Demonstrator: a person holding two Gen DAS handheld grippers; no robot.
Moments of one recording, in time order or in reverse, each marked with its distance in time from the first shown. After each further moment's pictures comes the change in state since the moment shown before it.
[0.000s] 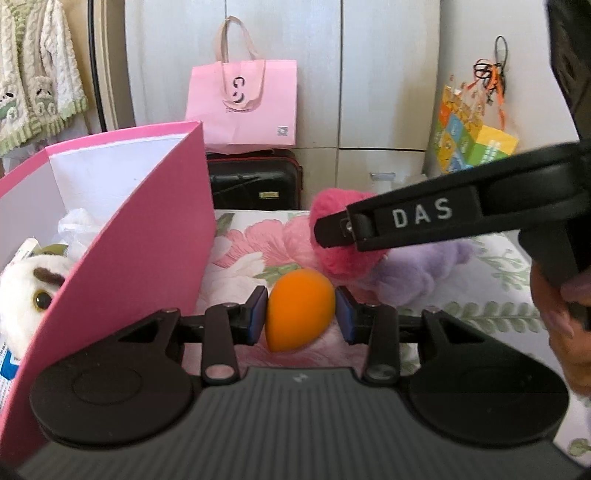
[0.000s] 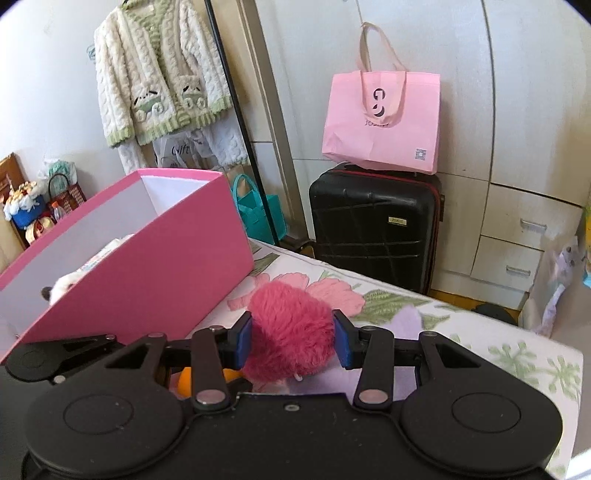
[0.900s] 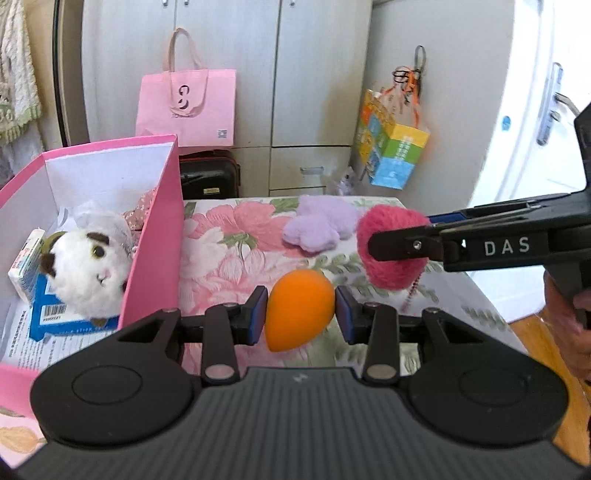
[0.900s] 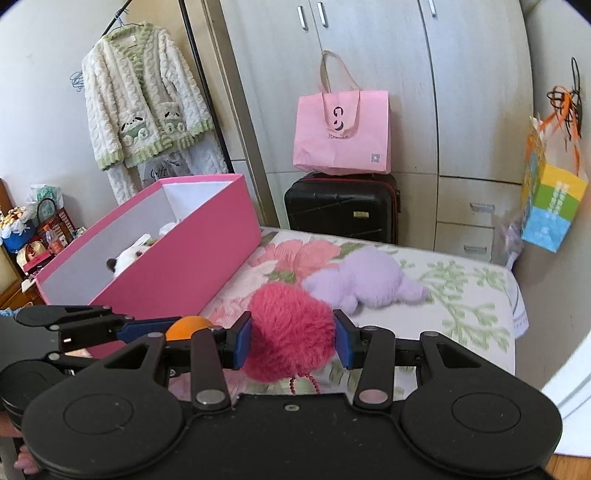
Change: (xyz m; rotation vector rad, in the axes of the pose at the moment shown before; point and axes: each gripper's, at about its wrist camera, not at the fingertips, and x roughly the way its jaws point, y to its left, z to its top) left arm -0.104 0.017 -0.027 0.066 0.007 -0.229; right arm -0.119 0.041 -0.063 0.088 -0.056 -0.102
